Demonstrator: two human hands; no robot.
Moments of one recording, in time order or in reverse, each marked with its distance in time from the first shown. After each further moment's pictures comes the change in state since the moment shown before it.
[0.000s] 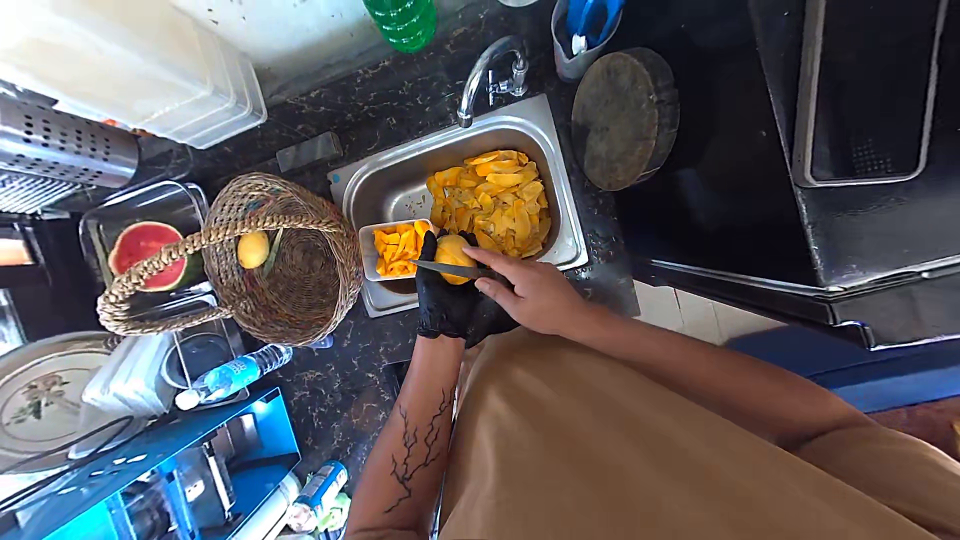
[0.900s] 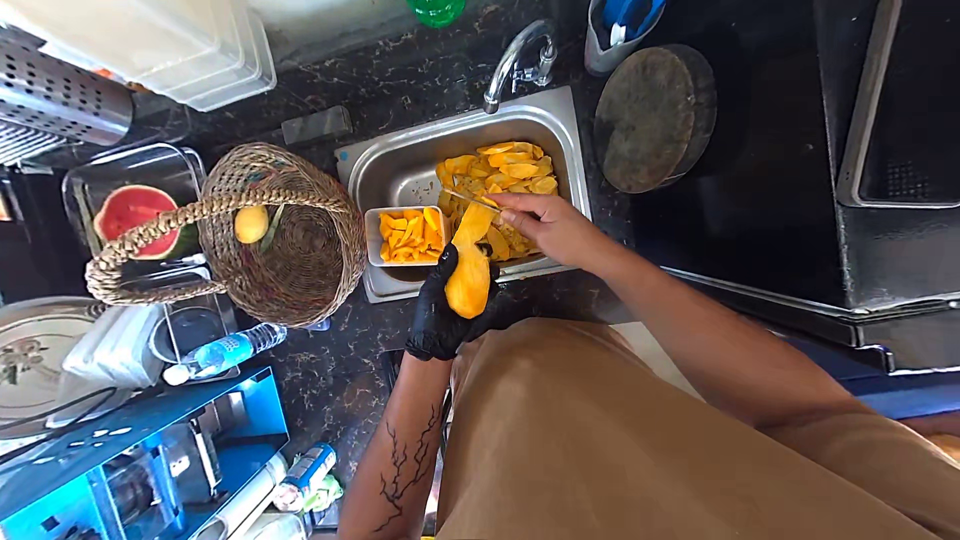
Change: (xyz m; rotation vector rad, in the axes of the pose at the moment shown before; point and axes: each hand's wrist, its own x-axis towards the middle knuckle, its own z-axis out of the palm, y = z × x) left_hand -0.031 0.025 -0.034 0.204 -0.268 -0.171; right_hand 0.065 0.024 -0.045 0.256 -0.020 0.001
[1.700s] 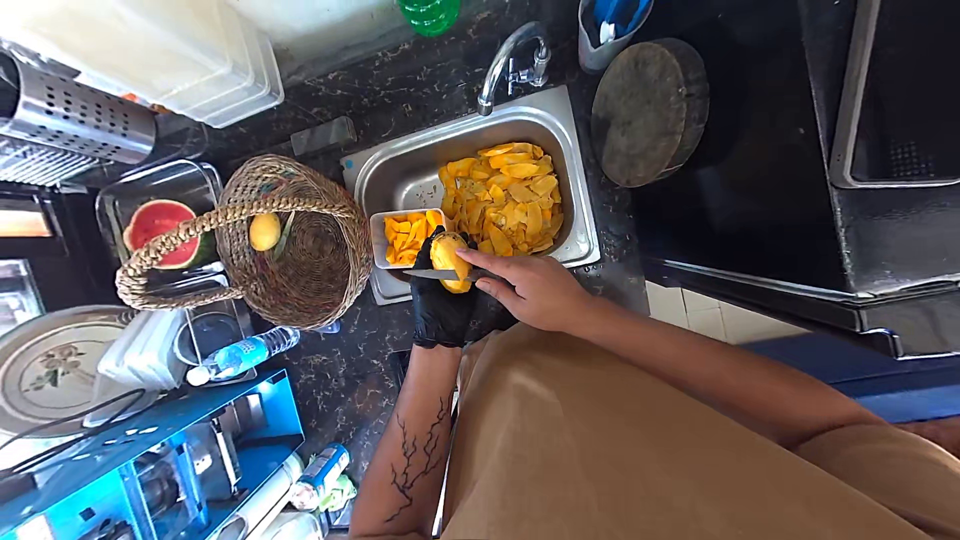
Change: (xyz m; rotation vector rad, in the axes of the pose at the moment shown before) left_hand 0.017 -0.005 0.009 -0.197 0.154 0.240; right_hand -0.057 -0.017 0.059 -0.380 -0.033 -0.201
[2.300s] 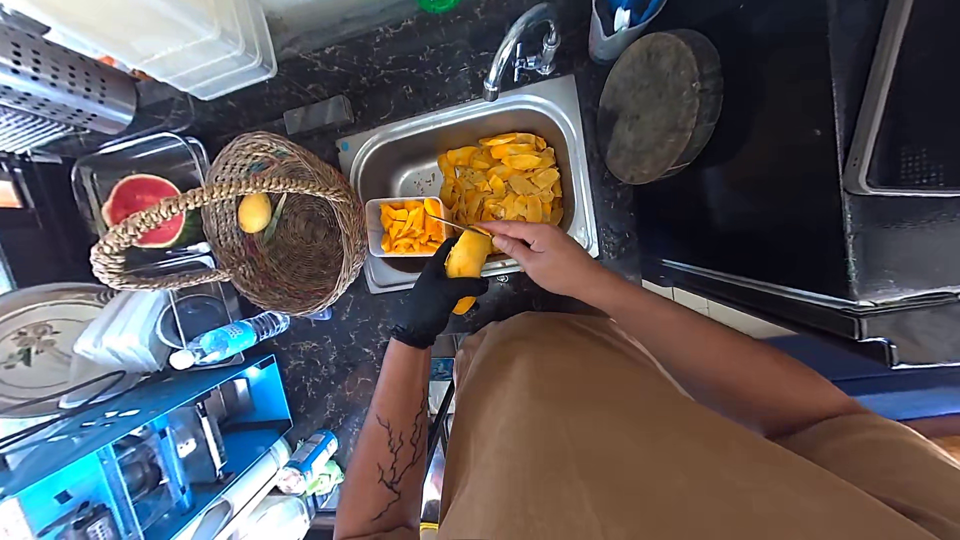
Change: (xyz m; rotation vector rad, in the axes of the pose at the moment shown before) left_hand -0.006 0.027 -0.020 1.096 -0.132 -0.195; right_hand 0.017 0.028 -0.018 0.315 -0.022 0.223
